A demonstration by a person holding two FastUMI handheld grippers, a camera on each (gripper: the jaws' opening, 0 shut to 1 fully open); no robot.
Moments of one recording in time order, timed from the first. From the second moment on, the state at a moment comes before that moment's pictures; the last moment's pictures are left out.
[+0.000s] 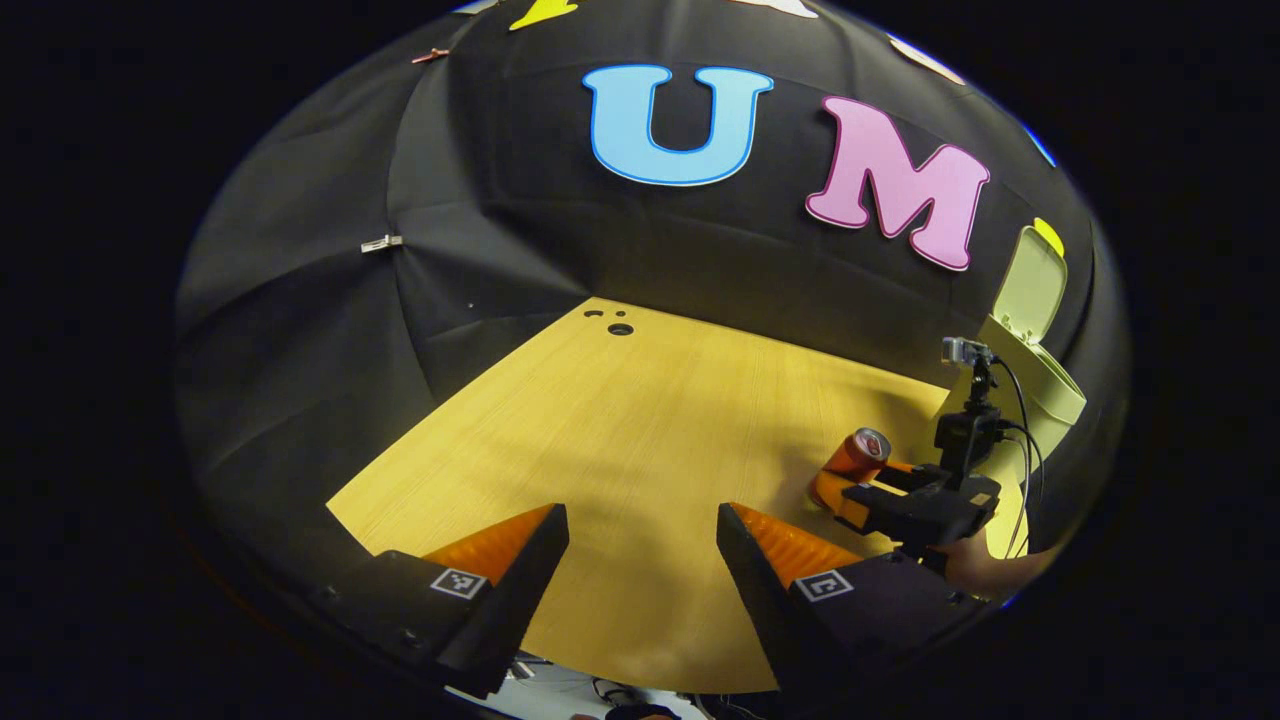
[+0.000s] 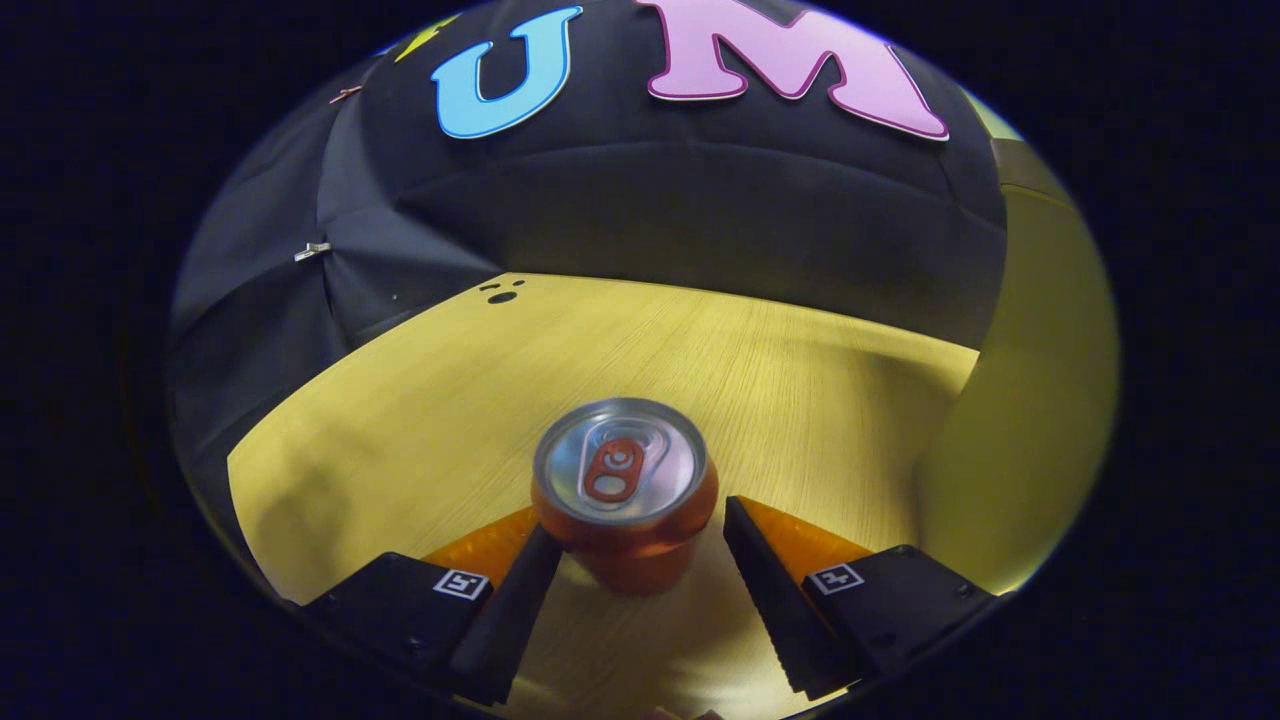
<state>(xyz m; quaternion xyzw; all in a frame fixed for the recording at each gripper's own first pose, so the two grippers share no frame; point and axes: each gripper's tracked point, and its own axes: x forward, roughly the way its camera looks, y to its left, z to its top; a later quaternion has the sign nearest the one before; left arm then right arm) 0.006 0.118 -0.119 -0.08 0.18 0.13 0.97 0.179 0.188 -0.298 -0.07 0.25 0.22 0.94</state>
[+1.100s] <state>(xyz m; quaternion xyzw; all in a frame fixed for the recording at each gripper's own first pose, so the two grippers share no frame) 0.026 0.086 -0.122 -0.10 0.16 0.07 0.98 0.170 0.172 -0.177 -0.08 0.18 0.21 0.96</state>
